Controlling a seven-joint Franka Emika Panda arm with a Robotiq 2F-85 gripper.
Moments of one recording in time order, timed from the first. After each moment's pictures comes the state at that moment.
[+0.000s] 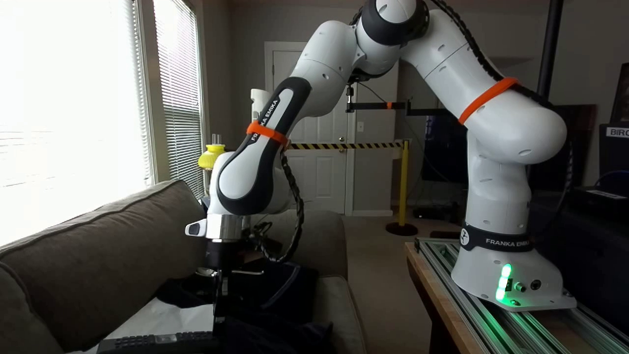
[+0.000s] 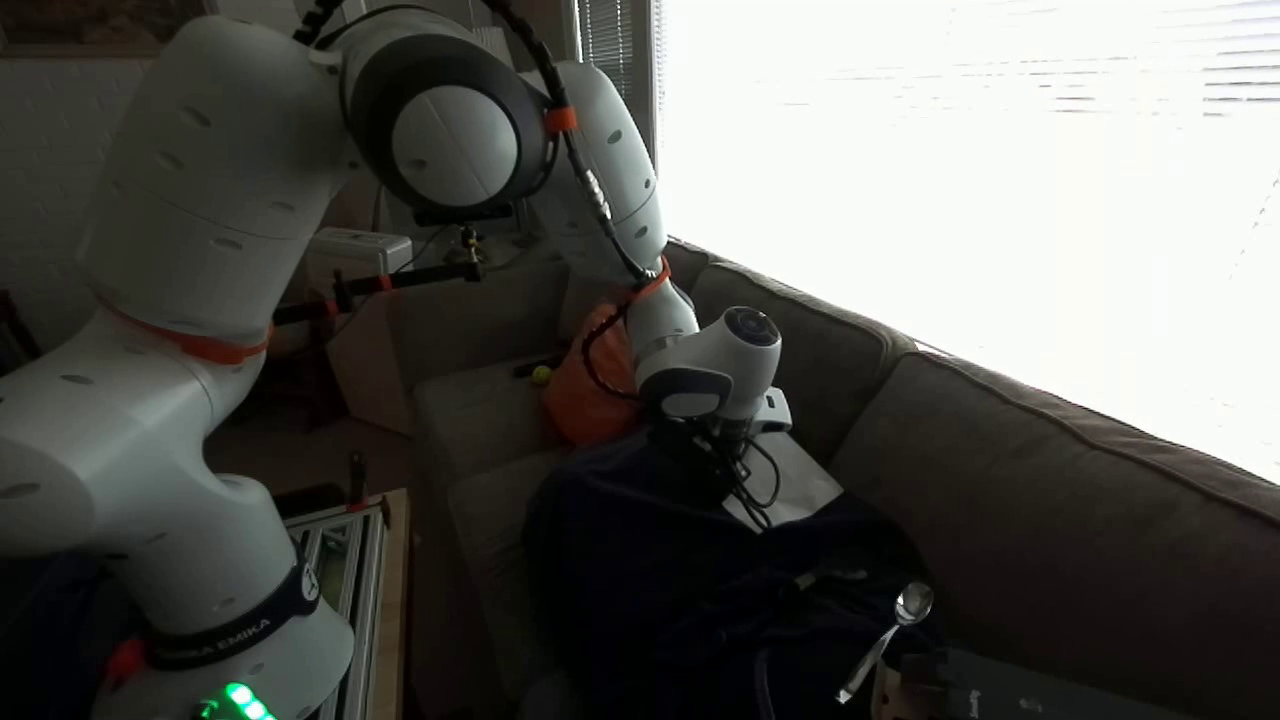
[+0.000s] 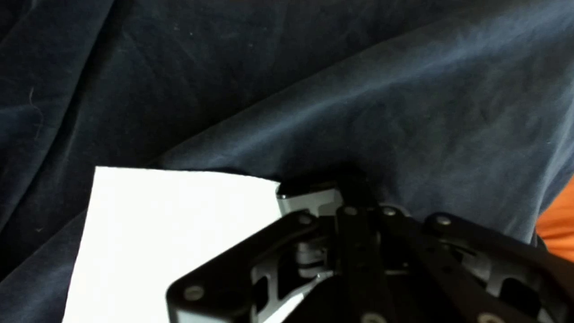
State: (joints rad) arm -0.20 0.67 0.36 -2.09 0.29 2.75 -0.69
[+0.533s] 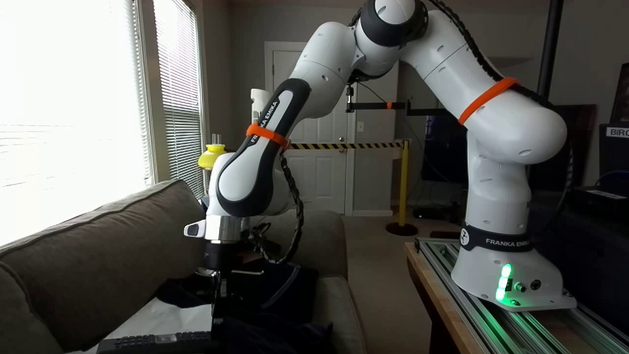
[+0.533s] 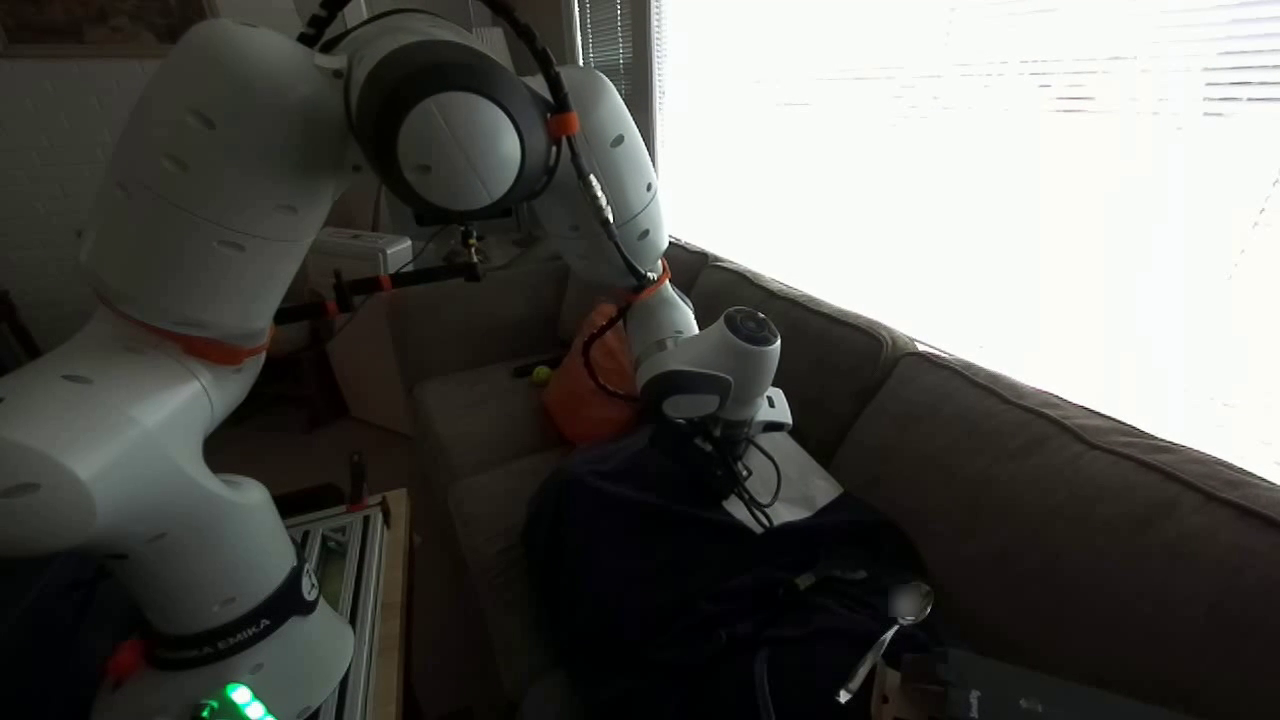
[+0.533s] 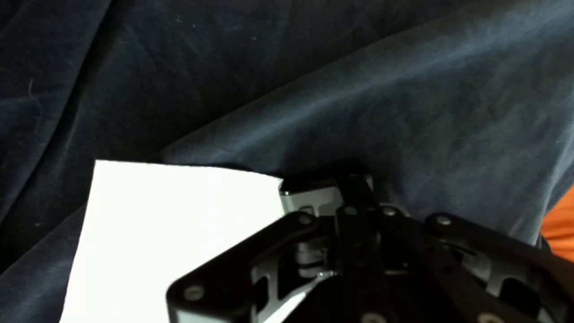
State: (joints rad) arm -0.20 0.68 0.36 -2.09 0.28 2.77 -0.69
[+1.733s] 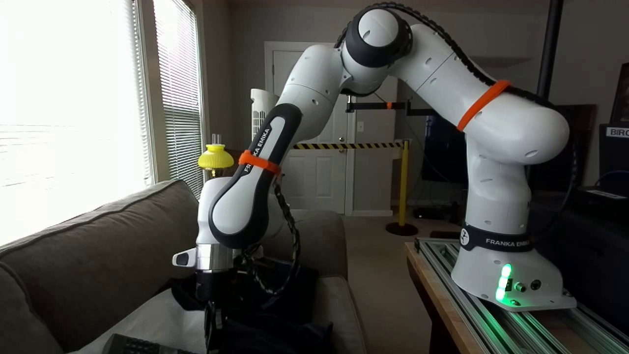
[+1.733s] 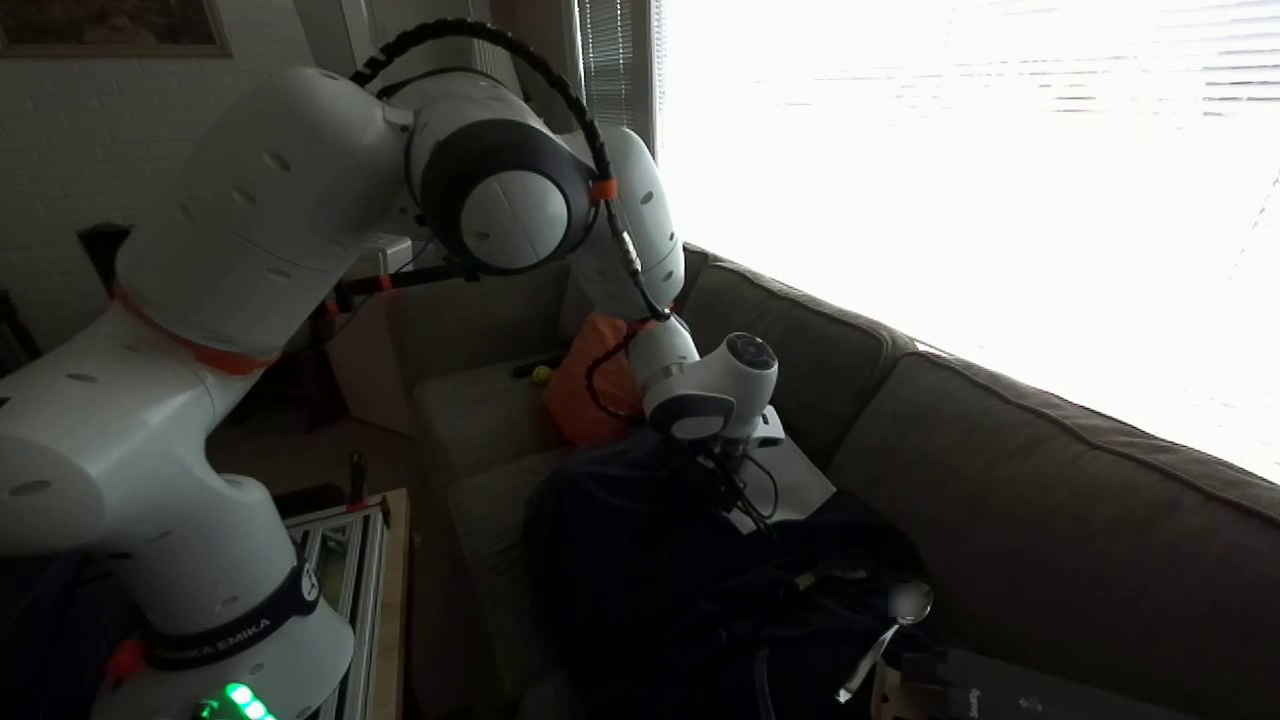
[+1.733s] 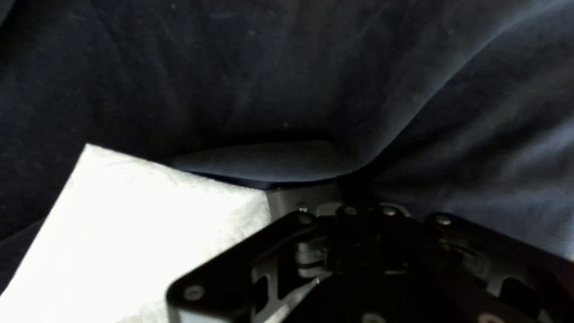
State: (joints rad) arm -0.16 0.82 0.36 -1.98 0.18 2.76 -0.68
